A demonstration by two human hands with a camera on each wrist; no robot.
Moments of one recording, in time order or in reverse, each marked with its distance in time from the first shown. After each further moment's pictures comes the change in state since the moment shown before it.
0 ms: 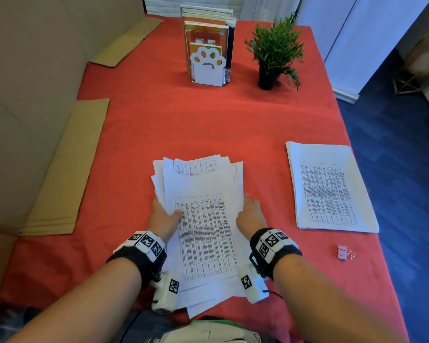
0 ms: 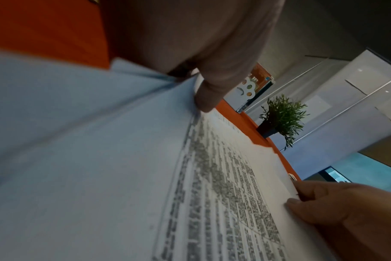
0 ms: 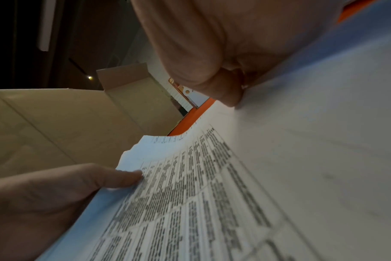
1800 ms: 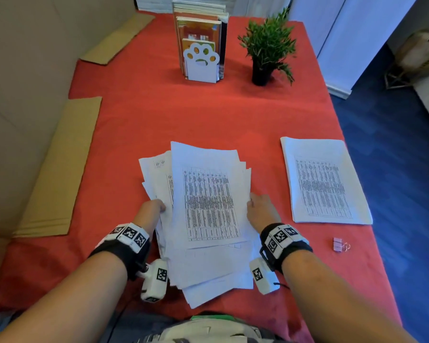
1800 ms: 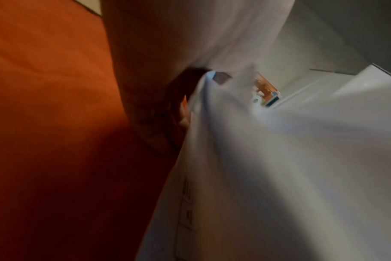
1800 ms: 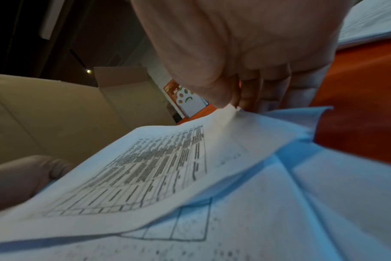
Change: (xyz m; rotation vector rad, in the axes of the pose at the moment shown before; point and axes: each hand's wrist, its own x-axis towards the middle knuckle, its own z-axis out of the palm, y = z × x) left_hand 0.007 0.022 -0.021 -0.015 -0.036 -0.301; right_hand 0.004 0.024 -0.021 -0.239 0.129 -0.010
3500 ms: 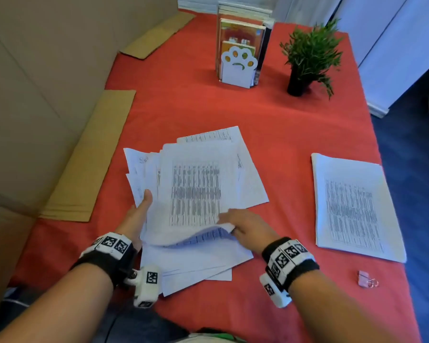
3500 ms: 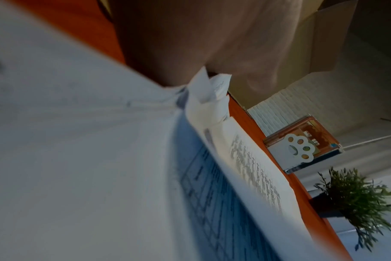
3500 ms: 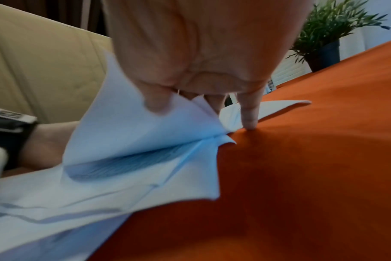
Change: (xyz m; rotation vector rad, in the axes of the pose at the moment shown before) left_hand 0.000 -0.021 -0.063 -0.357 -0.110 -0.055; right_hand -0.007 -0.043 0.014 -0.098 -0.374 -0.700
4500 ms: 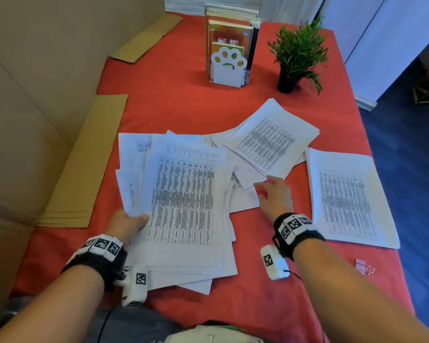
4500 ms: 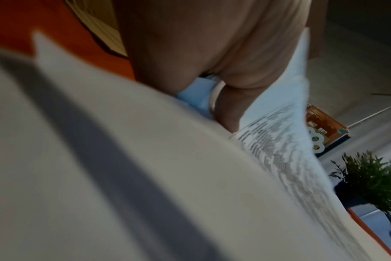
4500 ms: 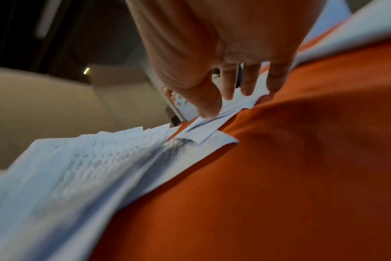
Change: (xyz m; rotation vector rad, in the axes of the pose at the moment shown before) left_hand 0.029 -0.014 -0.033 0.218 0.167 0.221; right_hand 0.023 0.062 -0.022 -0.005 0.605 0.479
